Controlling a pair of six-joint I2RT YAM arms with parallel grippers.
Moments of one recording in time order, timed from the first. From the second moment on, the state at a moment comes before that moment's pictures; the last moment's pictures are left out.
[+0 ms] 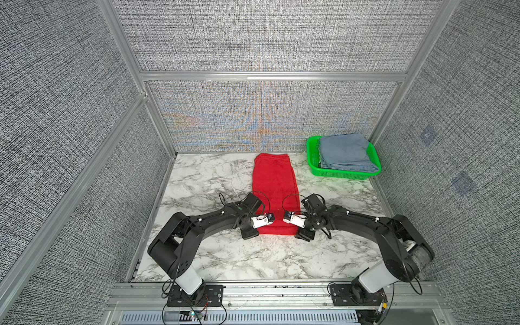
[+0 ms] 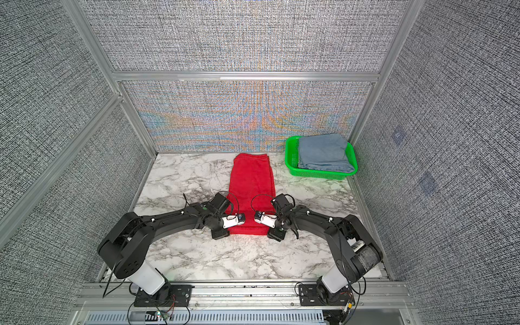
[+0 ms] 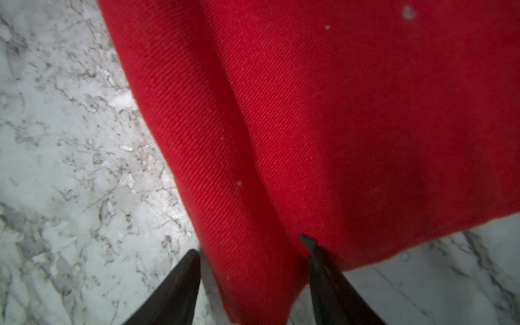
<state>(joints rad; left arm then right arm) -0.71 1.64 0.89 -0.52 0.09 0.65 0.55 1.58 0.81 -0.44 -0.20 -0.64</state>
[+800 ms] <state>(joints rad) -0.70 1.62 1.10 -0.93 0.38 0.67 0.45 1.68 1.07 -0.85 -0.50 -0.78</state>
